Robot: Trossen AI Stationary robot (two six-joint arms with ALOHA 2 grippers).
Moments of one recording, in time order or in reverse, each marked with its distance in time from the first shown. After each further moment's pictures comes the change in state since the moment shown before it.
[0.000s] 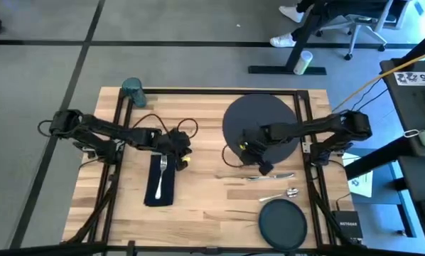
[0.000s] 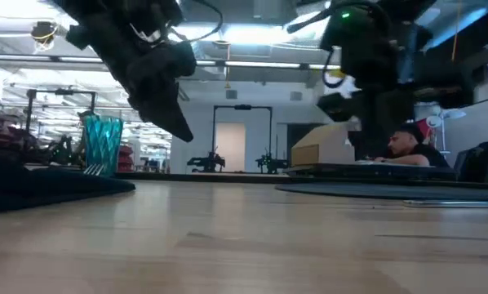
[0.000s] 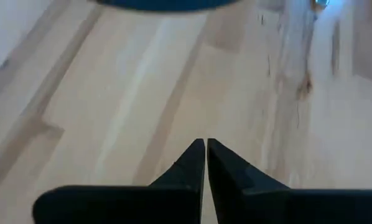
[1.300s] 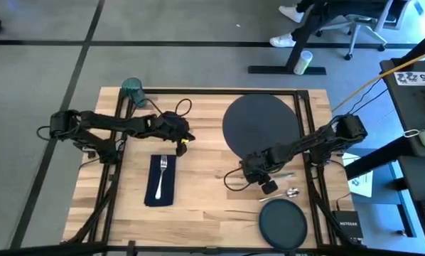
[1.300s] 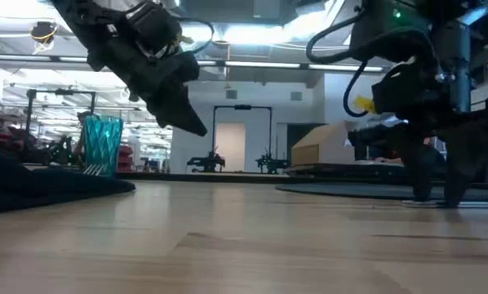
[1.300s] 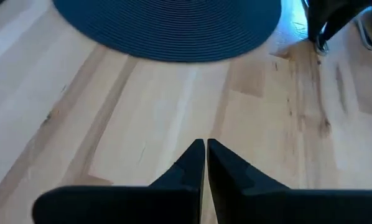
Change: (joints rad) left arm 0.225 -0.014 -0.048 0.140 0.189 0.159; right arm 0.213 0.156 -0.046 0.046 0.162 0.348
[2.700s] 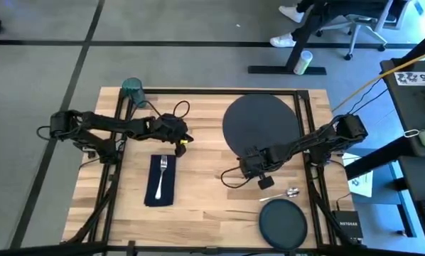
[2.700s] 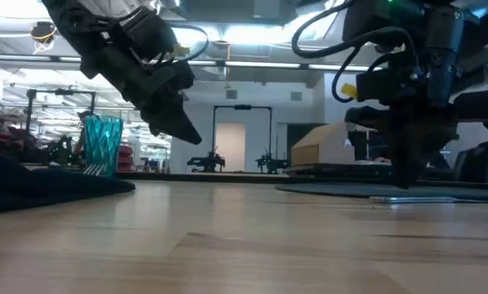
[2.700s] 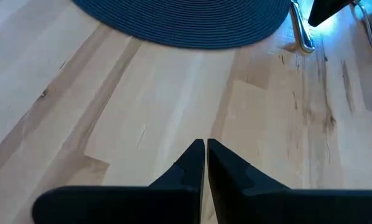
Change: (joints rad) left arm -0.003 0.001 -0.062 0.059 -0.001 -0.066; right arm -0.002 -0.010 0.080 -0.105 0.173 0.004
